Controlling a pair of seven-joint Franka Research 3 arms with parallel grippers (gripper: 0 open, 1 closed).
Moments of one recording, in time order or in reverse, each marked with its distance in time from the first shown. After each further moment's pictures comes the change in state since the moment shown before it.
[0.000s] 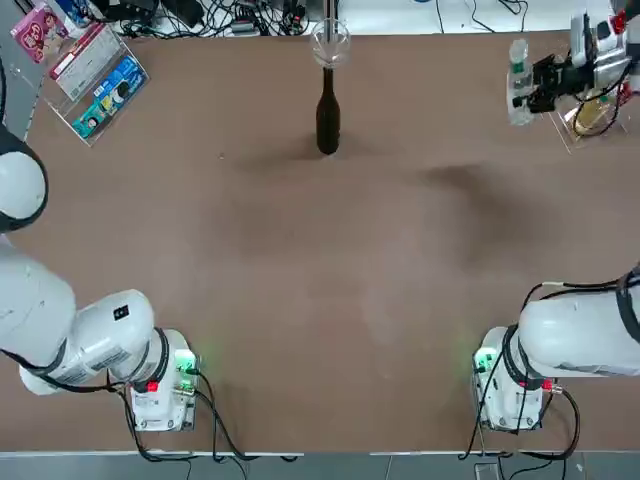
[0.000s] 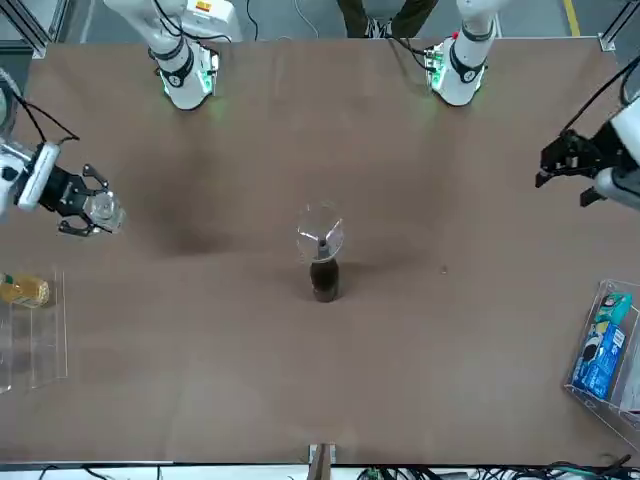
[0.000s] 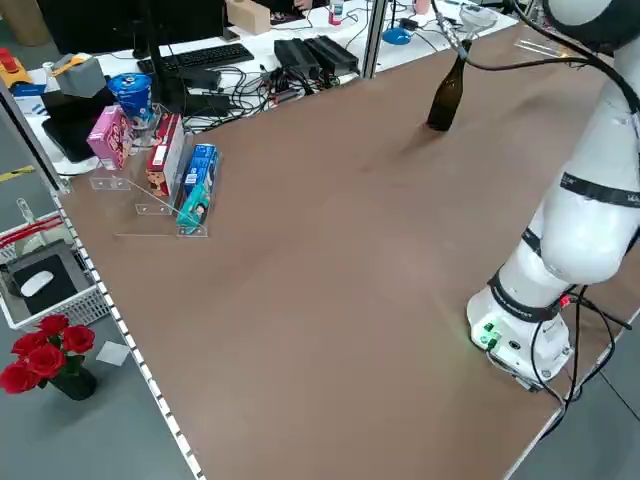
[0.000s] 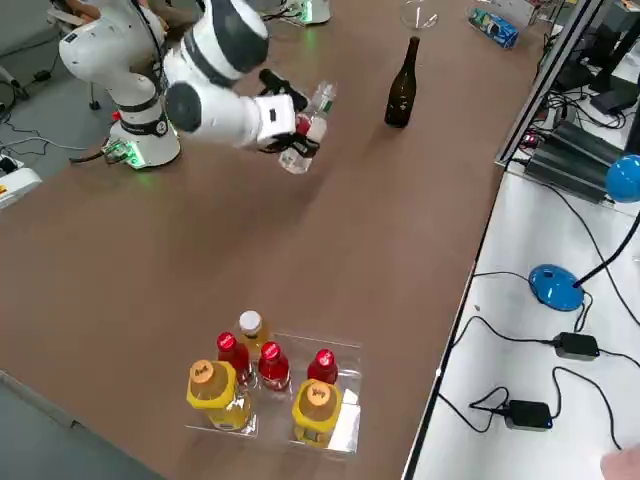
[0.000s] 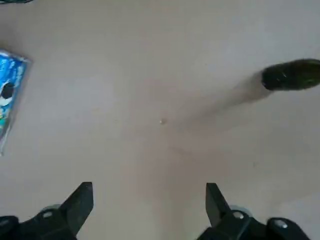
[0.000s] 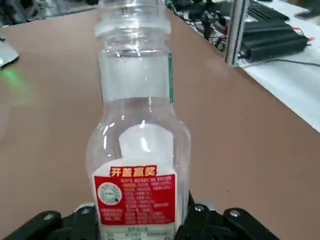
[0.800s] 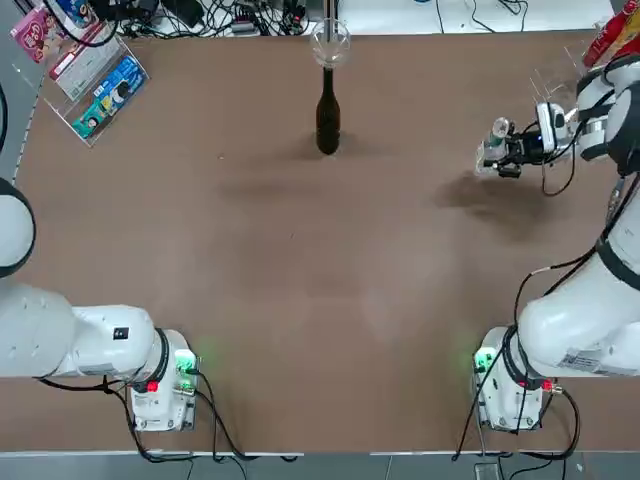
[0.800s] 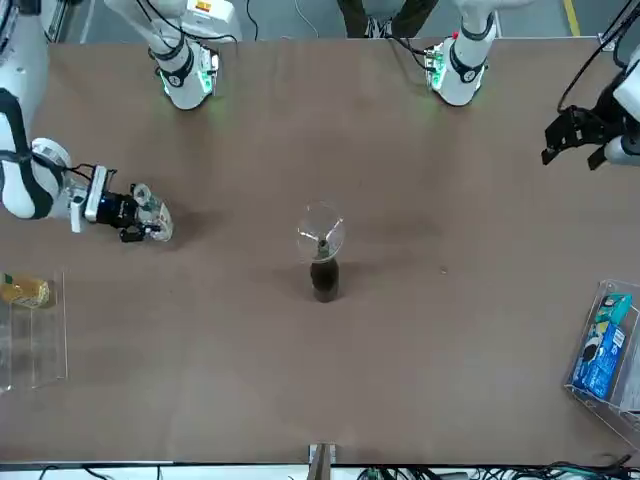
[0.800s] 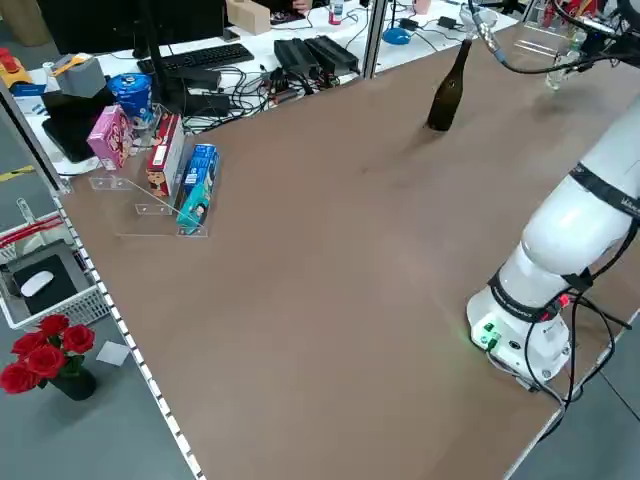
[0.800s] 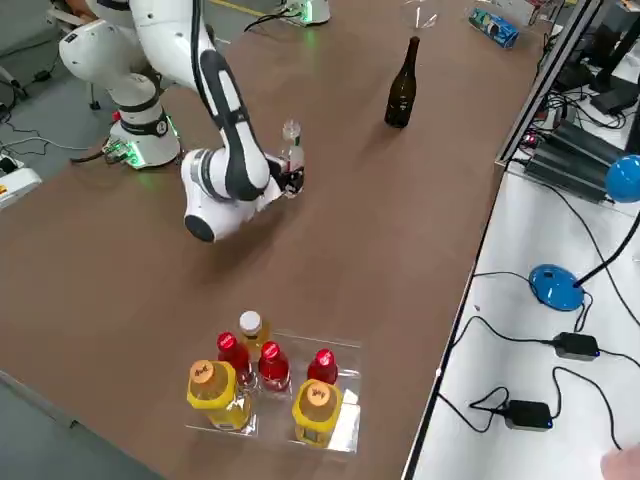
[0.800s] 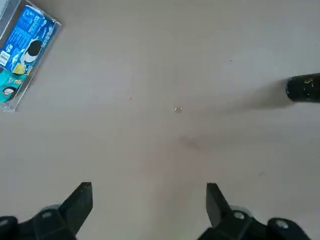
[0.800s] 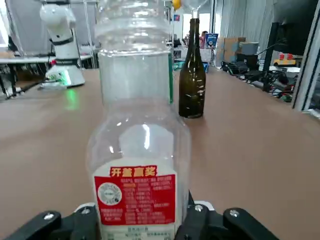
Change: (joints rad) left arm -0.266 -0.179 0.305 -0.224 0.000 0.070 -0.129; right arm -0.005 0.434 -0.075 0.005 0.188 -0.349 -0.567
